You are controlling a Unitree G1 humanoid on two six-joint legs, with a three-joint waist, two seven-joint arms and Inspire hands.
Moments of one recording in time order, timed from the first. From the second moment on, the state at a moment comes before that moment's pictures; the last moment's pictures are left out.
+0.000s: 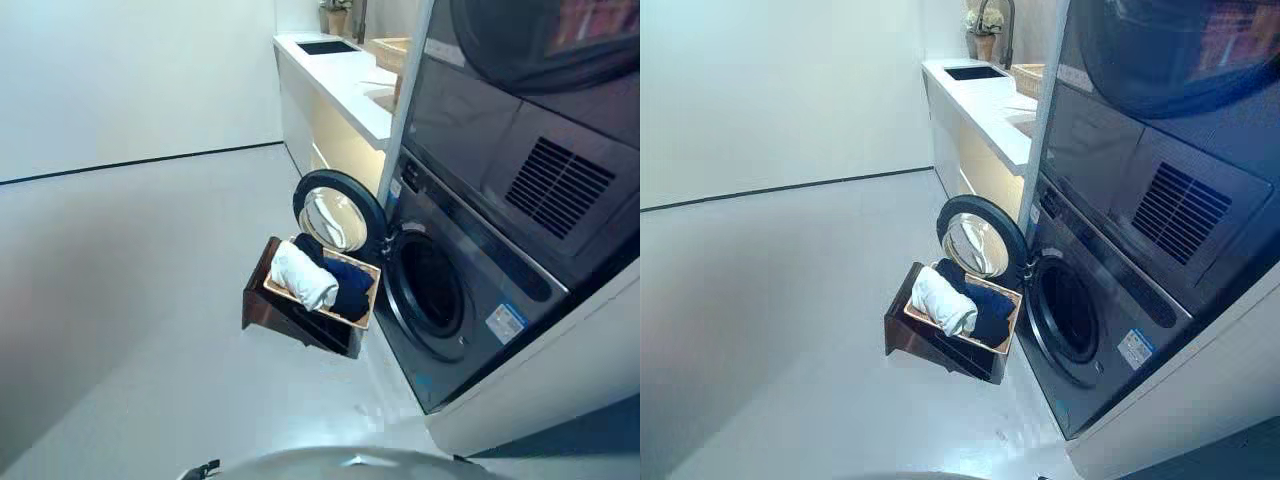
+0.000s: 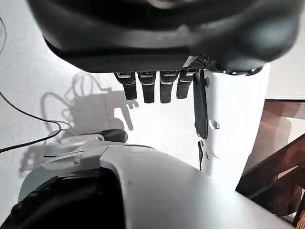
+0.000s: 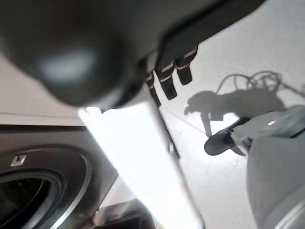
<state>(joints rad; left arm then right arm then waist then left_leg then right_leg) 0.09 0.18 -0.14 1.45 -0.21 -0.18 0.00 0.06 -0.21 -0.01 1.43 0.22 -0.15 -0.17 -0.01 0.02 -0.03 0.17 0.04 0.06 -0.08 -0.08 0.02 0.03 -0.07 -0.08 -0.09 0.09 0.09</state>
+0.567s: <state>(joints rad) 0.09 0.18 -0.14 1.45 -0.21 -0.19 0.01 0.06 -0.21 -0.01 1.43 0.22 -0.15 -0.17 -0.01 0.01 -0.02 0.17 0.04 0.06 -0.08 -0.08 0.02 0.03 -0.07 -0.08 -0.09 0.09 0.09</state>
